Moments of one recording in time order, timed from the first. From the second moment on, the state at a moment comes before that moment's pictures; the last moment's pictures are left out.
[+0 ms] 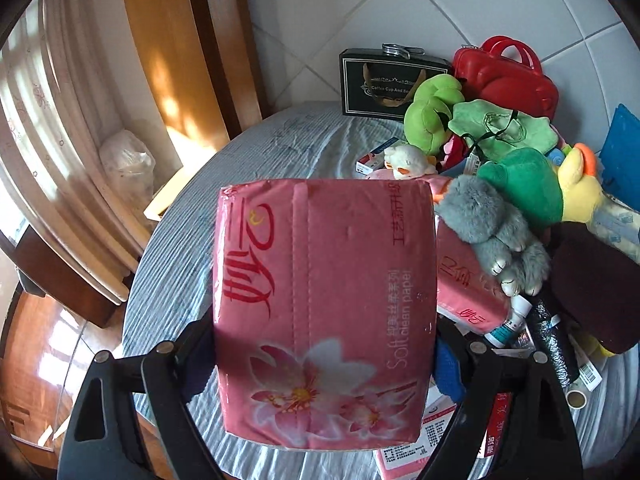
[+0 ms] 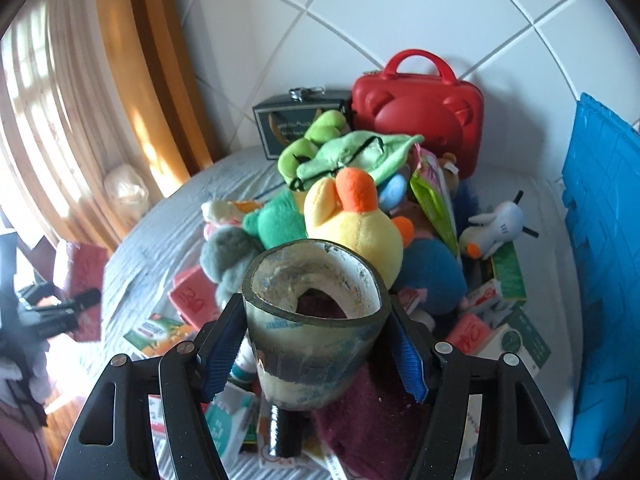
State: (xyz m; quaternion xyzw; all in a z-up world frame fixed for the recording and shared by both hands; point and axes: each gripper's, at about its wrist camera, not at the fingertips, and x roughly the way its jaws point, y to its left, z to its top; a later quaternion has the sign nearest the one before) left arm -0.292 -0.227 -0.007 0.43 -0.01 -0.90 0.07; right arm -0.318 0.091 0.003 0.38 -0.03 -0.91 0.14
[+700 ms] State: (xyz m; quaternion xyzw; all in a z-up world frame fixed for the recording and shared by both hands) left arm -0.296 -0.229 -0.054 0.48 -0.01 -0.88 0.06; right arm -0.307 0.073 -0.050 0.42 0.09 -0.90 0.08
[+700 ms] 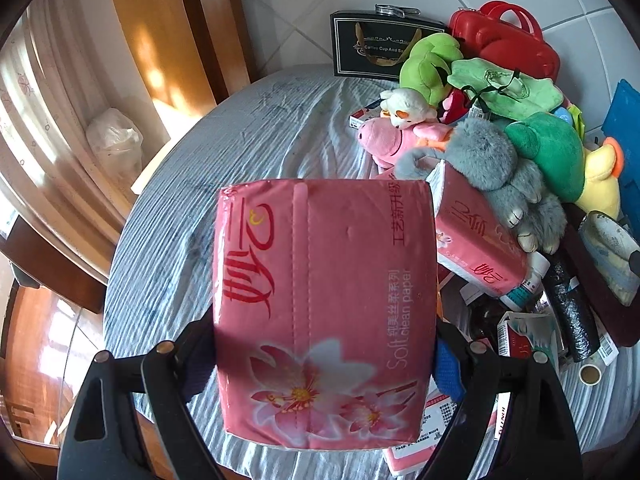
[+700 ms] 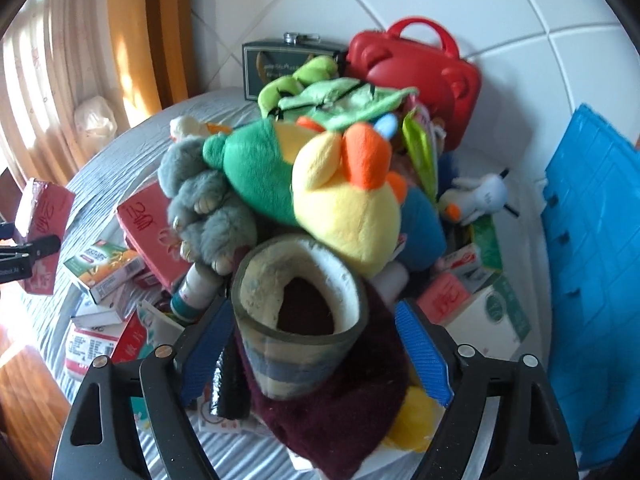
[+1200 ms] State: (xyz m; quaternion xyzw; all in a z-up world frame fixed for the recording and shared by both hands) left arm -0.286 -0.233 -0.060 0.48 0.00 -0.87 0.06; right arm -0.306 0.044 -0.081 0.45 0.14 -0.87 0.10
